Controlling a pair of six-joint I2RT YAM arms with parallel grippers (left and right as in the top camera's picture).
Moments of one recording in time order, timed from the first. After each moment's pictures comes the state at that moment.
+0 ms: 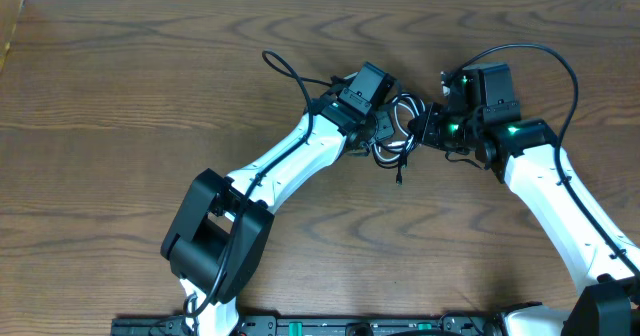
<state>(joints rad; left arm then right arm) -0.64 1.94 1.41 -0.53 0.07 -0.94 0.24 1.49 1.06 -0.52 -0.39 0.56</state>
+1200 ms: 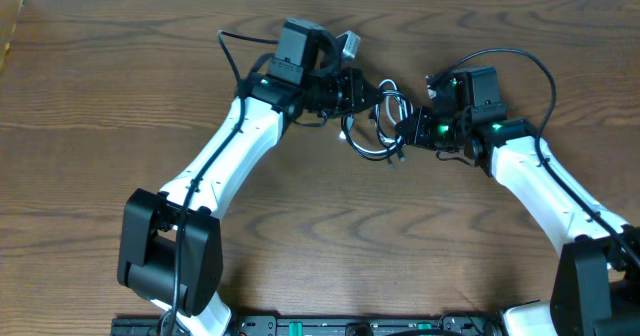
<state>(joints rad) -0.39 1.79 1.40 -0.39 0.83 -0.60 0.24 1.61 1.01 -0.36 -0.51 0.50</state>
